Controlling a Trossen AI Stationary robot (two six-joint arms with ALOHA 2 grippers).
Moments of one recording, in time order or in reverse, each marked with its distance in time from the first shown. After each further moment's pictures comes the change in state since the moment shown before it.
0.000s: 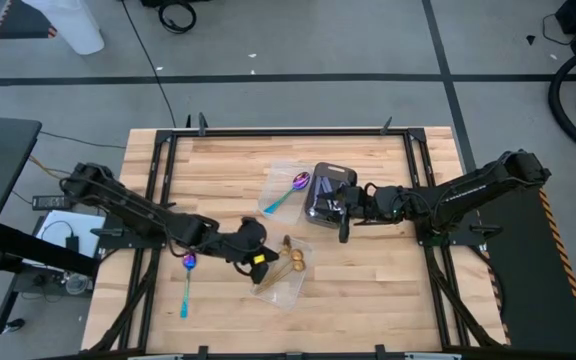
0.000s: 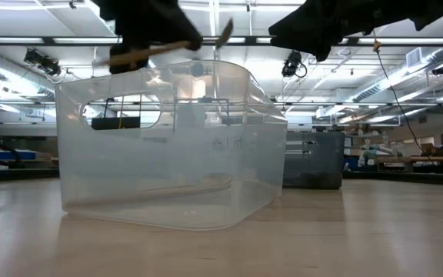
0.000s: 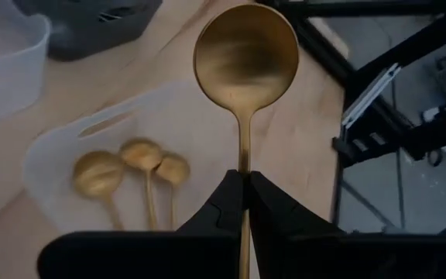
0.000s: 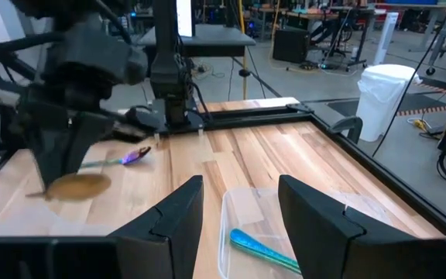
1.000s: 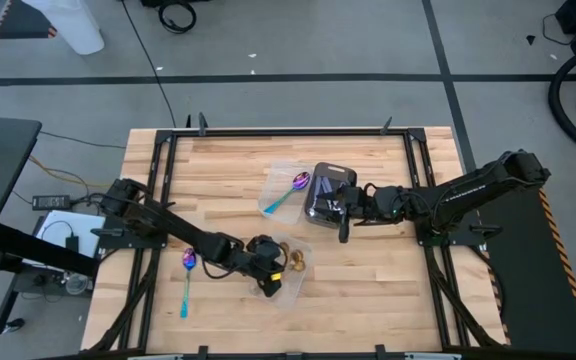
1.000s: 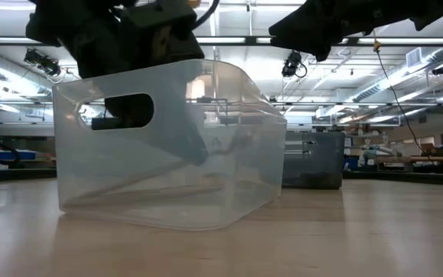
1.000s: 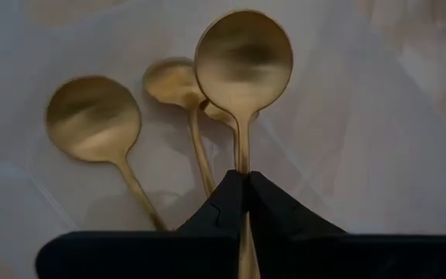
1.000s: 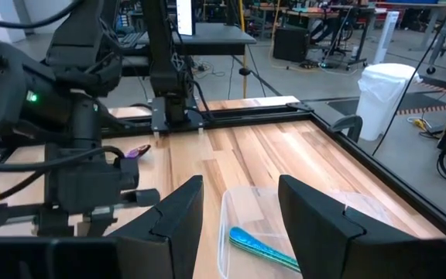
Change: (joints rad) left arm -0.010 0.341 0.001 0.135 0.018 0.073; right arm 0.000 0.000 0.000 -0.002 0.000 0.000
